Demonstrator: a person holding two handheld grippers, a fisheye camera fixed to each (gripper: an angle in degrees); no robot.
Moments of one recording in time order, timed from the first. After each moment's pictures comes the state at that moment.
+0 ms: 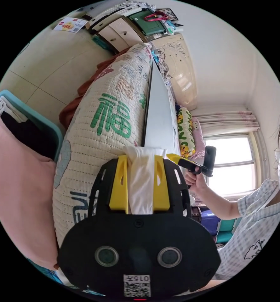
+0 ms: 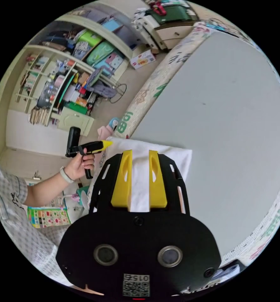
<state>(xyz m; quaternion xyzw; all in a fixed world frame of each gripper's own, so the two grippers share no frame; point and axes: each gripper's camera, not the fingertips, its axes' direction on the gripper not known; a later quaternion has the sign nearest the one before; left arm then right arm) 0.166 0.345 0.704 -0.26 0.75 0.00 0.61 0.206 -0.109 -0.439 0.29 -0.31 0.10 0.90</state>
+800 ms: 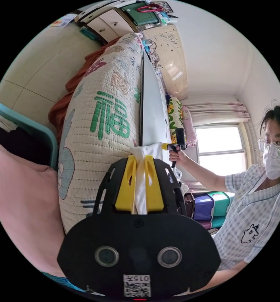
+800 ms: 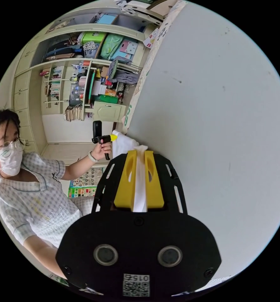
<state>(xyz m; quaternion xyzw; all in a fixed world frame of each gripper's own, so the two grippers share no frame) 0.157 0.208 0.770 -0.27 0.79 0.04 0.55 0.236 0.004 -0.408 0.21 -0.51 0.01 0.84</state>
